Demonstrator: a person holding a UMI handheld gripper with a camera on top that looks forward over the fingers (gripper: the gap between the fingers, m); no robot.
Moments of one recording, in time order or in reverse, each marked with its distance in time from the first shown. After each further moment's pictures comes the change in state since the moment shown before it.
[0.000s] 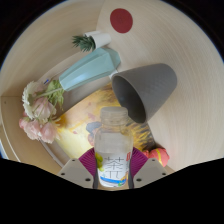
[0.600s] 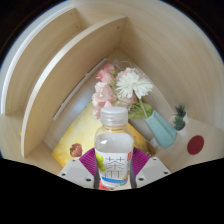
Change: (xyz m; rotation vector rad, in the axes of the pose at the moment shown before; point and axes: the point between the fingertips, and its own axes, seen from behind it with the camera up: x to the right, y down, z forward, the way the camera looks) arm -0.113 -0.011 -0.048 0.164 0.002 -1.281
